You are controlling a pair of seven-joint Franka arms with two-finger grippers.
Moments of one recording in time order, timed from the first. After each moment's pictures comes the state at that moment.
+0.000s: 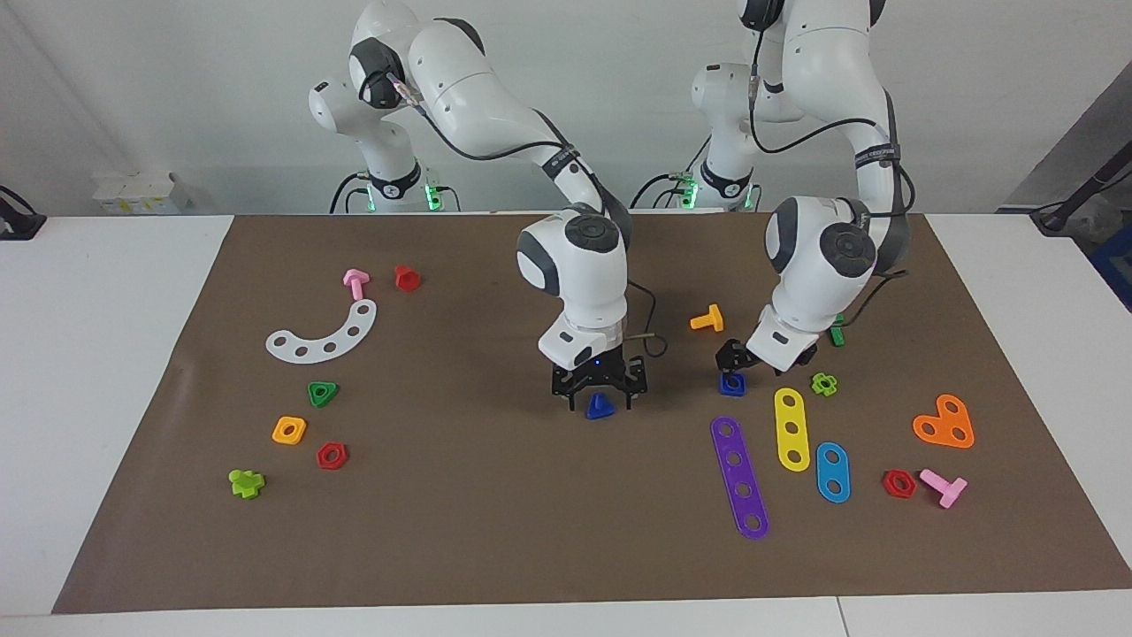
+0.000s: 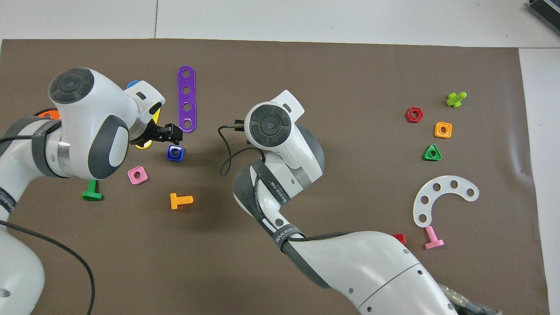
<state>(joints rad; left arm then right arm) -0.23 0.29 0.03 -1.81 -0.07 2.04 -0.16 0.69 0.71 -0.11 -1.36 -0.01 2.30 0.68</state>
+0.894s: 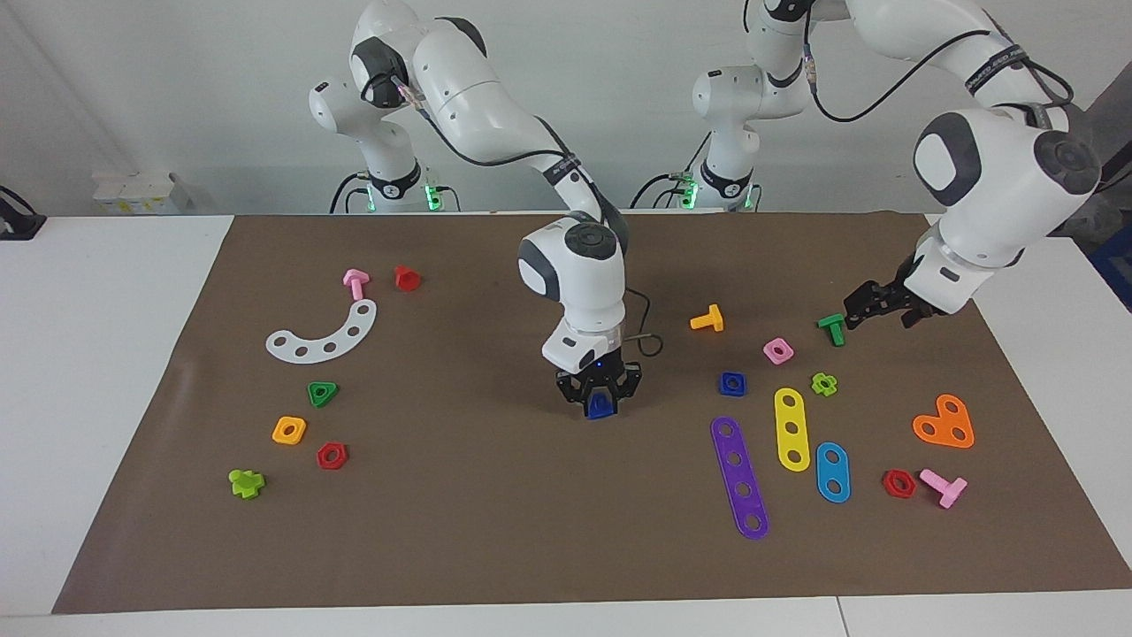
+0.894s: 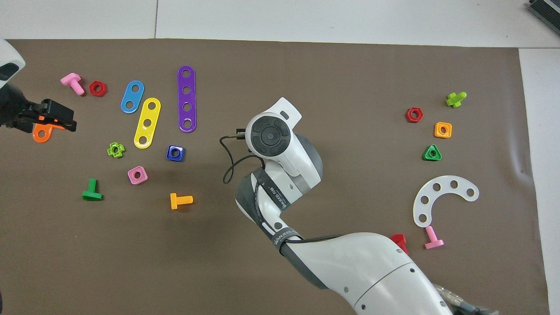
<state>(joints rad) -0.01 0.21 0.04 -1.46 -0.03 1.58 0.08 0.70 0.70 -0.11 -1.42 -0.02 2.38 0.62</state>
